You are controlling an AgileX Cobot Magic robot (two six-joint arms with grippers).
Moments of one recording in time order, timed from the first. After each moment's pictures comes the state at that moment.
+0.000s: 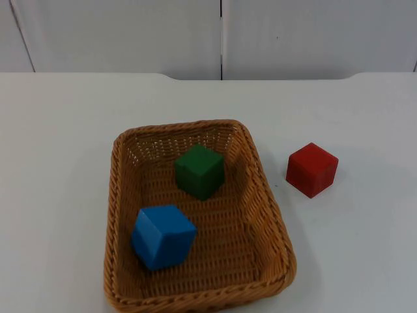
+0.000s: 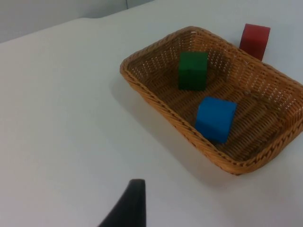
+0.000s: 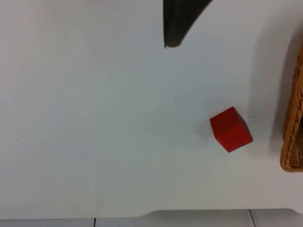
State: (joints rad) right arm 0.03 0.00 -0.52 0.01 1.09 0.00; left arm -0.51 0.00 -0.50 0.00 1.09 0.01
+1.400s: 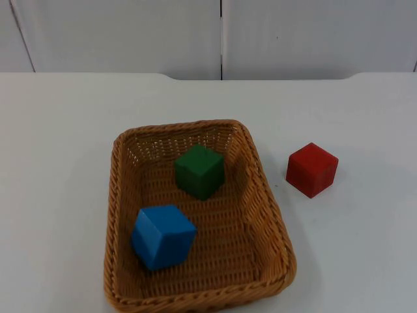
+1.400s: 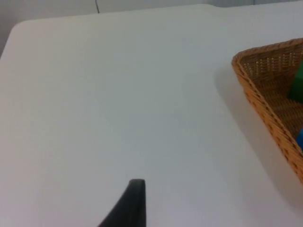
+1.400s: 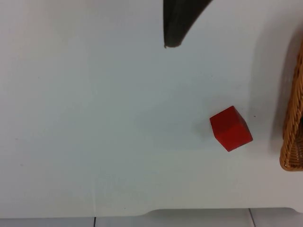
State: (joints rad) right arm 0.03 0.00 -0.52 0.01 1.09 0.00; left arm -0.08 0.00 -0.50 0.00 1.09 0.01
